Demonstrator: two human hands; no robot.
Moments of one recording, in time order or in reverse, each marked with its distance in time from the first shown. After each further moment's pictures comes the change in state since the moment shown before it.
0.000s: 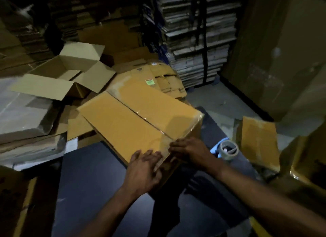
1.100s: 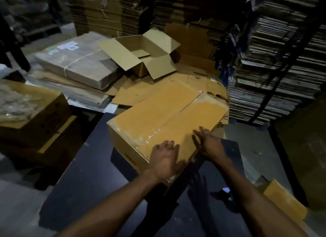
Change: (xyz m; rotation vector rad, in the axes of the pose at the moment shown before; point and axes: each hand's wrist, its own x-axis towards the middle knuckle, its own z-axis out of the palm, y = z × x) left_hand 0.019 0.036 -0.036 -0.131 0.012 -0.532; right_hand 0.116 0.028 -0.015 -0.062 -0.475 0.334
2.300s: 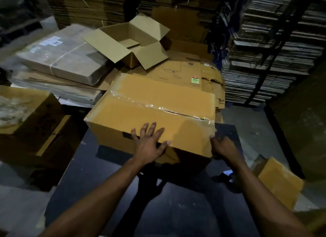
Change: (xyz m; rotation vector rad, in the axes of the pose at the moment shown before) left_hand 0.011 -0.072 0.027 -0.087 0.140 -0.080; right_hand -0.057 0.035 0.008 0.388 -0.029 0.500
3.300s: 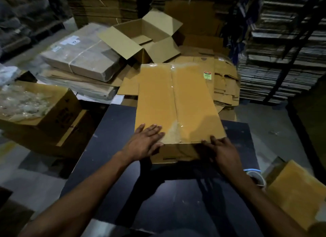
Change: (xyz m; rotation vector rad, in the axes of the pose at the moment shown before) left_hand -0.016 -0.031 -0.027 0.243 -0.110 0.326; right_hand -0.027 0.021 0.026 -0.518 0.134 -0.667
